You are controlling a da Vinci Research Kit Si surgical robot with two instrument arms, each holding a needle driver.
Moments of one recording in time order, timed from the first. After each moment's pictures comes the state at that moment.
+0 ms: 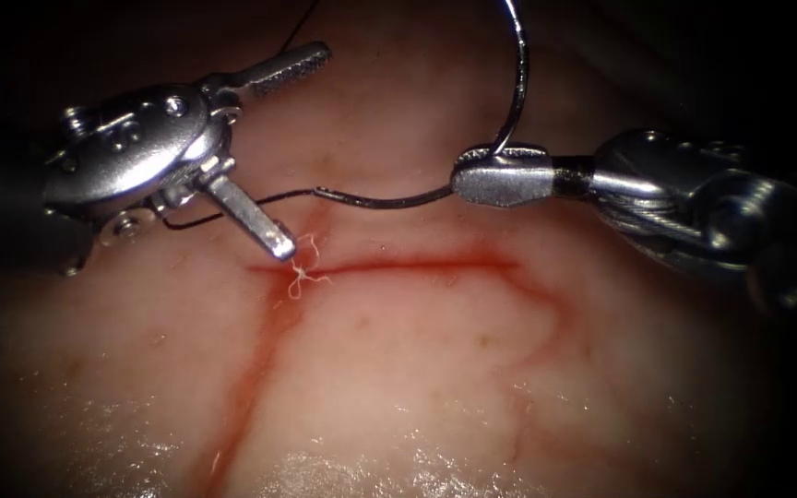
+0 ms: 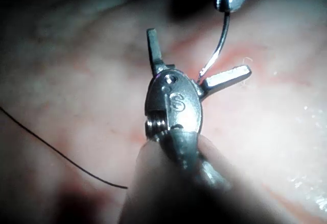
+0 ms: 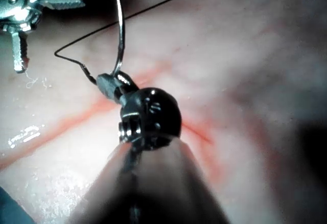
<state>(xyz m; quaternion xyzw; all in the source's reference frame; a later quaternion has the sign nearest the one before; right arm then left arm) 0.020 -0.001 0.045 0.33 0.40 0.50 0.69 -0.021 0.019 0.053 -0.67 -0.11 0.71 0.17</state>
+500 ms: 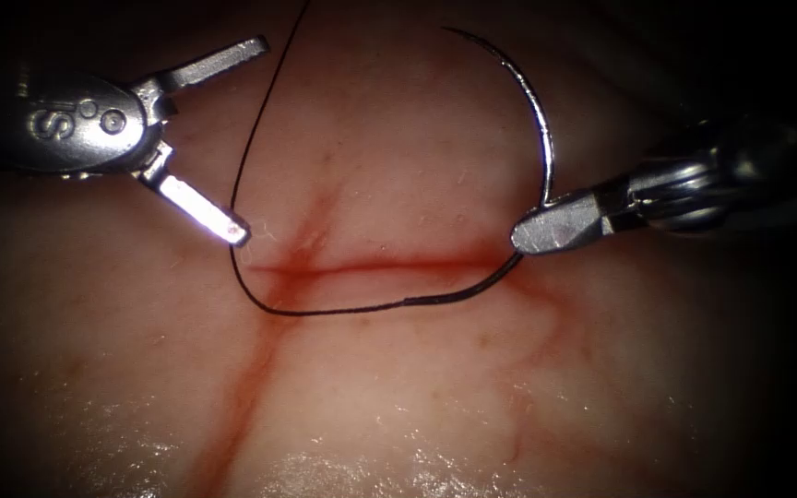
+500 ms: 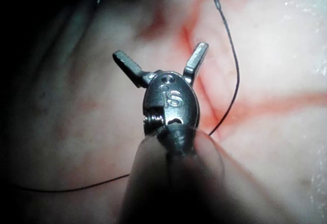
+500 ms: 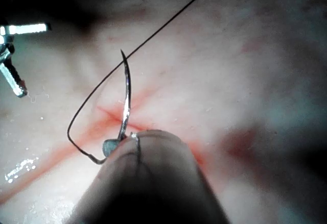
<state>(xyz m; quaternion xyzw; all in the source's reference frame) 0.019 -0.002 0.044 0.46 0.22 0.55 0.66 -0.019 0.019 0.053 -0.53 0.05 0.84 0.08</state>
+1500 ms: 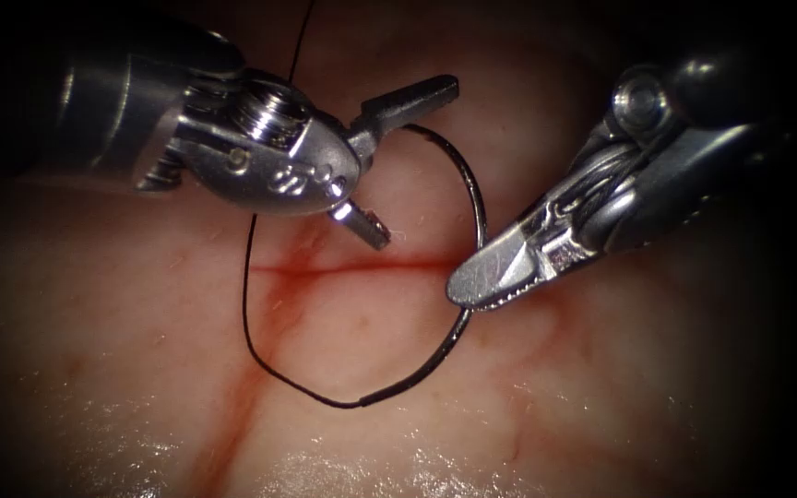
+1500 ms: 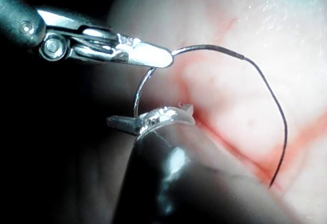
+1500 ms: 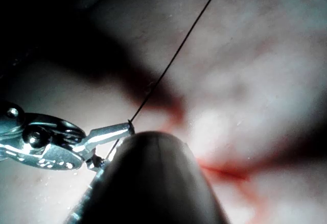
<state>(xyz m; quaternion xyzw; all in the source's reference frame) 0.025 -0.003 0.043 0.55 0.07 0.62 0.55 -0.030 0.018 0.053 -0.37 0.18 0.90 -0.17</state>
